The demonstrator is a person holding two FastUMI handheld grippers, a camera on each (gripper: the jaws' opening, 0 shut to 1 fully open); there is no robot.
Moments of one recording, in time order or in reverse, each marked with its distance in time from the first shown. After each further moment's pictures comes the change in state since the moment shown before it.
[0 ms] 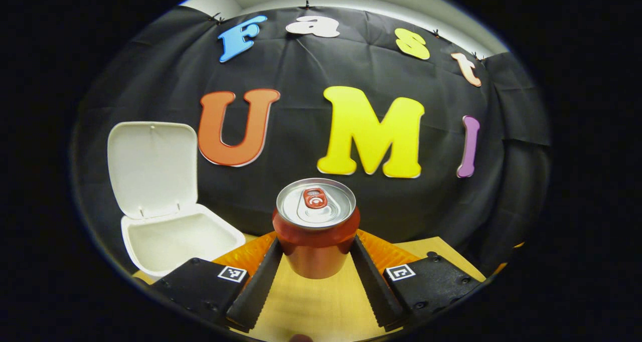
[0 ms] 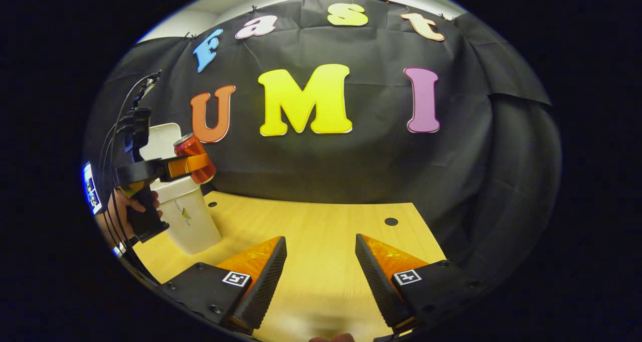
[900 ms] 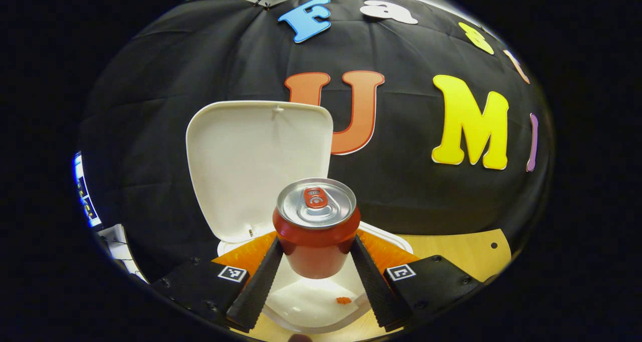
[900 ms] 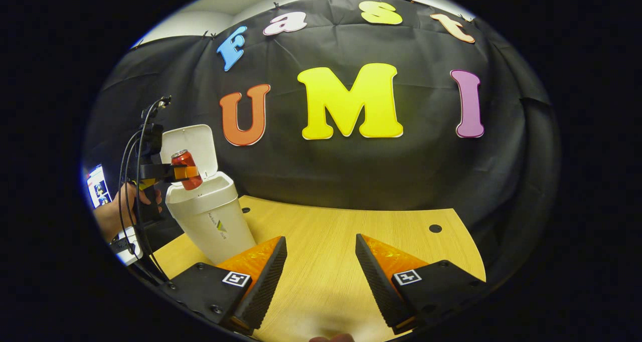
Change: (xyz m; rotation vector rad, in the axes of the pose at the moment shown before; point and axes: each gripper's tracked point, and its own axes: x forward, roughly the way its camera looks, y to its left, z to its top) left arm 0.004 0.193 -0.032 -0.006 0.180 0.315; right arm 0.034 0.095 0.009 -0.017 0.012 0.135
